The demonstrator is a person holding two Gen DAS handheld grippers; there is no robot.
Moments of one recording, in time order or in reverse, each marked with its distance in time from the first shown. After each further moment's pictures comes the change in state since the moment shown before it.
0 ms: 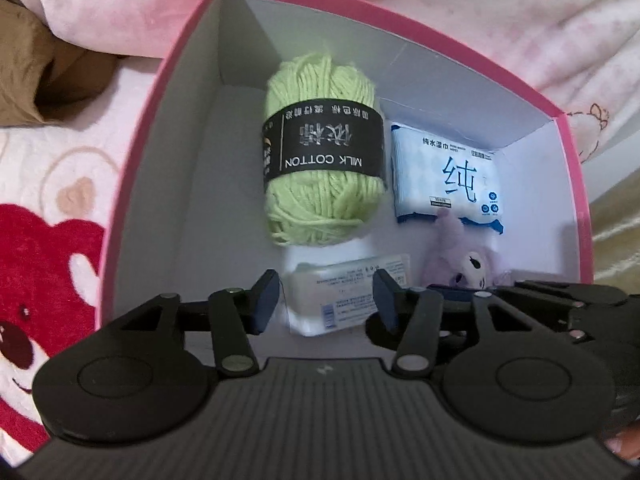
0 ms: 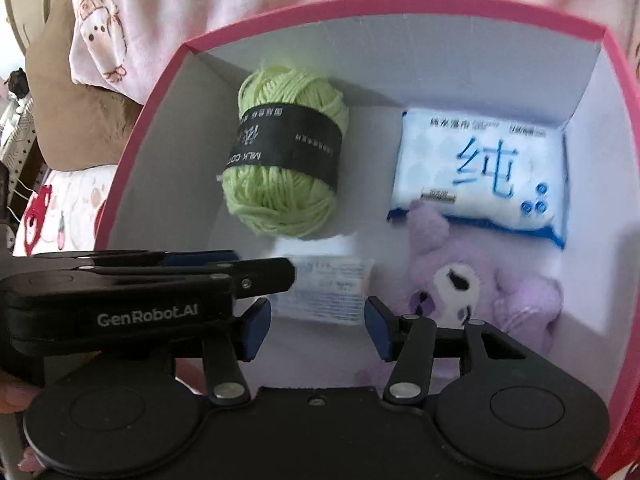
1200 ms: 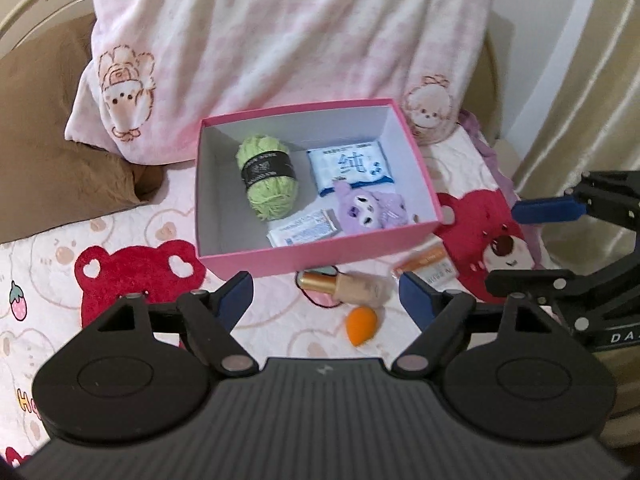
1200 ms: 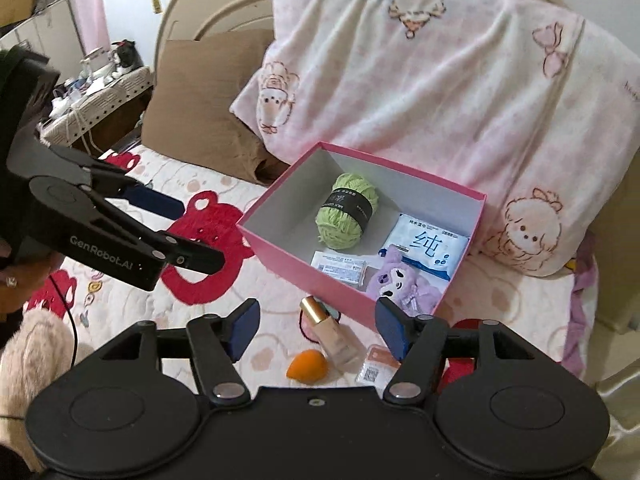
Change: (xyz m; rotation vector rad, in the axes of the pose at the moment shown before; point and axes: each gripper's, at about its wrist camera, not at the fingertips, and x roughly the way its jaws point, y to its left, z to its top) left arm -0.217 -0.102 -0.109 0.343 -0.152 0.126; right arm -0.247 0.032 -0.123 -0.387 -0.281 -0.039
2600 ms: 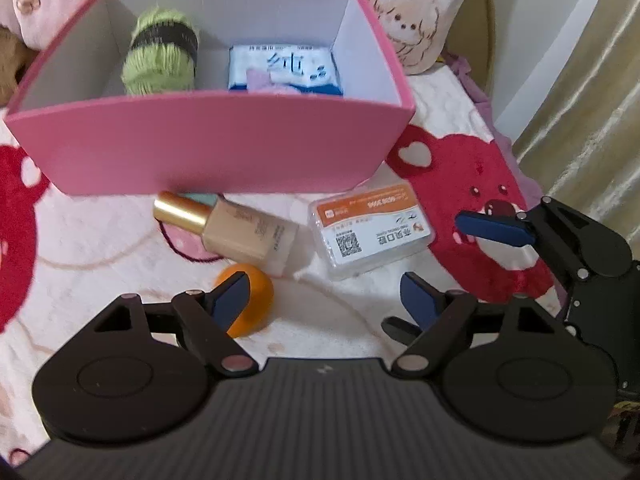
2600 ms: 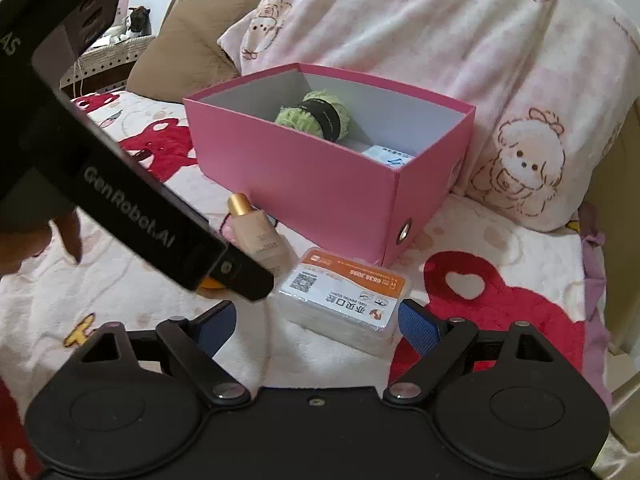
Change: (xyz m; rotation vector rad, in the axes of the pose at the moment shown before) left arm 0.176 -0.069 -0.083 -0.158 -0.012 -0.096; right arm 0.122 -0.049 -0.156 -0.153 -0.127 -0.109
